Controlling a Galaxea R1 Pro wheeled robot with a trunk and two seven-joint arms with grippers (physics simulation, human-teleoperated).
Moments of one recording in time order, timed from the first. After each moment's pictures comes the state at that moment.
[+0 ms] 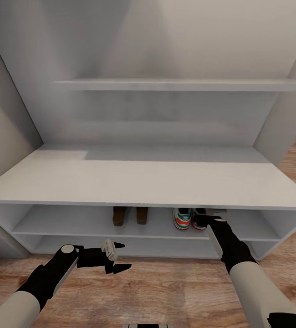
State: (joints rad) left arm -0.59 0.21 -0.34 -0.82 0.06 0.06 -1.05; right arm -0.75 -0.01 -0.03 -0.78 -0.04 0.46 -0.15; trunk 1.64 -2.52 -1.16
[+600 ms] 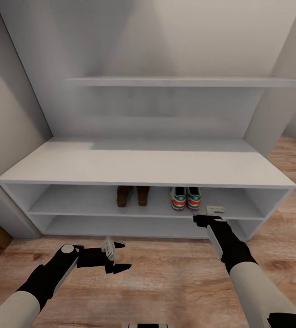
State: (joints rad) left arm -0.59 0.21 -0.34 -0.82 0.06 0.06 -1.05; right arm -0.75 -0.01 -0.03 -0.78 -0.04 0.46 -0.15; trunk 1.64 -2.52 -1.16
